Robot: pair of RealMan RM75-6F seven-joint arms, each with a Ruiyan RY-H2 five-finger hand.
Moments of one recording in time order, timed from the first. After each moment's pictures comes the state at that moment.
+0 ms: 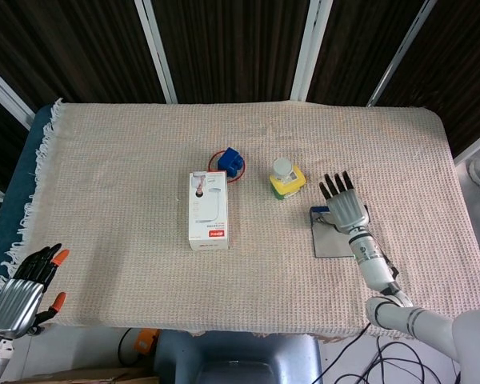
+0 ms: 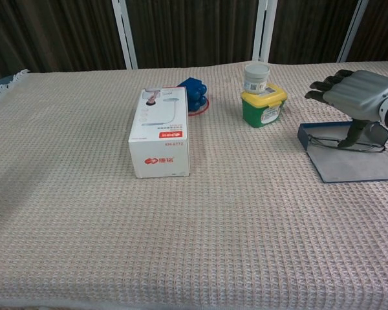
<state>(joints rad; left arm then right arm) -0.13 -1.10 0.06 -1.56 1.67 1.47 -0.01 0.73 -1.61 0.12 -1.03 -1.05 0.93 -0.80</state>
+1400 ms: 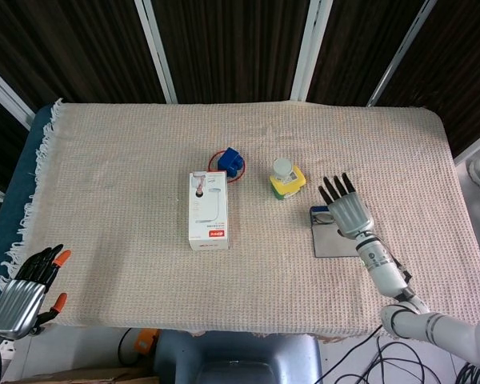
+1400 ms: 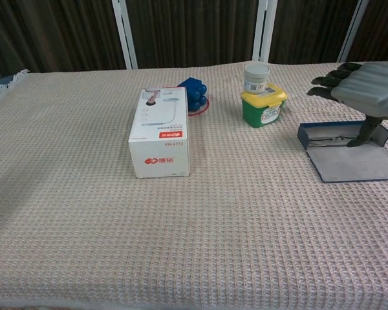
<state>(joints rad) -0.13 -1.10 0.06 -1.57 1.68 1.48 0.00 0.69 -1.49 0.07 -1.18 -1.16 0.99 -0.77</state>
